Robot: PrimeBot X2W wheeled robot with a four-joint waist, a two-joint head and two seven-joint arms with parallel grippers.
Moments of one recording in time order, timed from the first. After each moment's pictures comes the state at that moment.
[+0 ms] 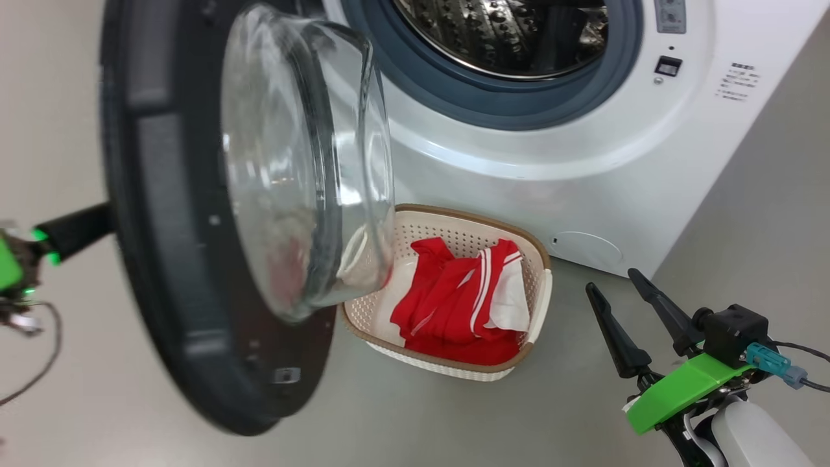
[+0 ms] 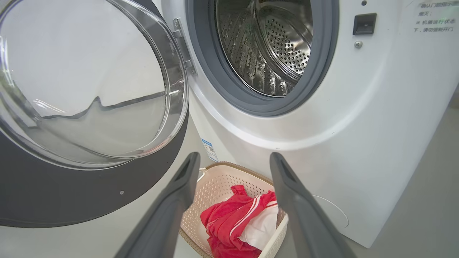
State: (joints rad) left arm -0.62 0.50 -0.07 0.14 -1.53 -0.12 1.12; right arm -0.24 -0.29 0.27 0.30 0.45 0.13 -0.25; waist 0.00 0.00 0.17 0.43
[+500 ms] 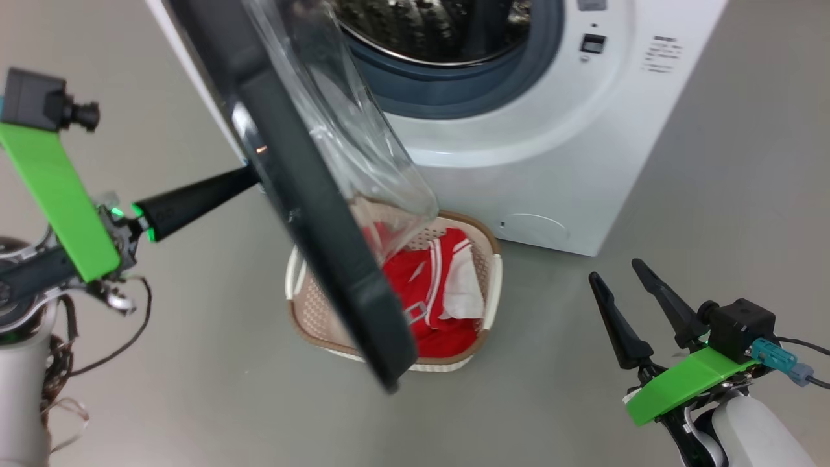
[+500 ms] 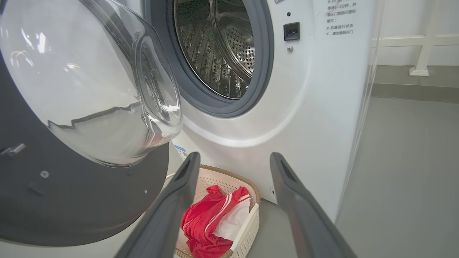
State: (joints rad) left arm -0.67 0.37 -0.17 0.04 -1.50 -0.12 1.04; right arm -0.25 -0.27 0.23 0.28 0.44 0.13 -0.25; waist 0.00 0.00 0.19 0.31
